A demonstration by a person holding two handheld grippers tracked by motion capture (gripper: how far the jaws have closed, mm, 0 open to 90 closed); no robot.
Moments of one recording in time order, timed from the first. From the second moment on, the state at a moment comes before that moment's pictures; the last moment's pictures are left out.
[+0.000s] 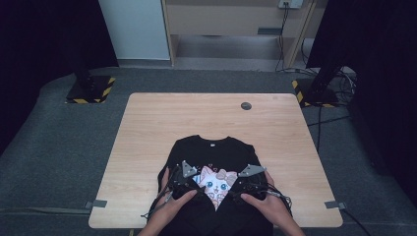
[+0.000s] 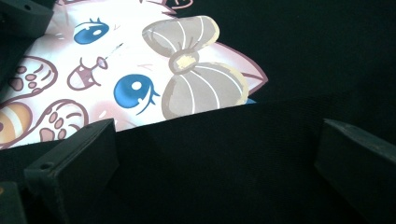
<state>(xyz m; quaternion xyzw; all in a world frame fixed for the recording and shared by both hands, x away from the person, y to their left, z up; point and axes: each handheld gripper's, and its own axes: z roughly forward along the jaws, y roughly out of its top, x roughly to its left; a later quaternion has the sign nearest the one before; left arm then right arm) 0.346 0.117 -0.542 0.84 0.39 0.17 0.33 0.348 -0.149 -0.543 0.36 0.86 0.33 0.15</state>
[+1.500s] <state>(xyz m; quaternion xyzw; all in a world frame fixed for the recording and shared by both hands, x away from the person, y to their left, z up) 0.434 0.160 -0.501 0.87 0.34 0.18 0.32 0.433 -0.160 -0.499 0.35 0.87 0.32 0.15</state>
